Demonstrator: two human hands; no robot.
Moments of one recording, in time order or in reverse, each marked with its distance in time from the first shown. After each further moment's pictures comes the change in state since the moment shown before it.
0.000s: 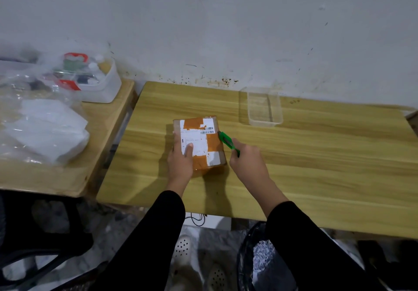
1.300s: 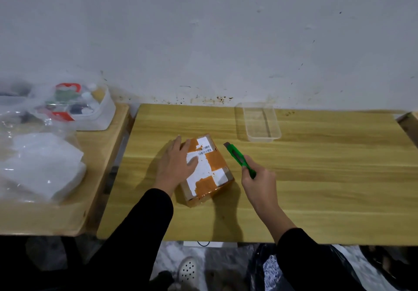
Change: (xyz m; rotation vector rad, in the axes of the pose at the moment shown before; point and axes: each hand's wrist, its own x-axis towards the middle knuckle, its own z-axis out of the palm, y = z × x) left_hand 0.057 0.034 -0.036 0.740 -0.211 0.443; right_hand 0.000 0.015 0.007 0.325 0.242 0.224
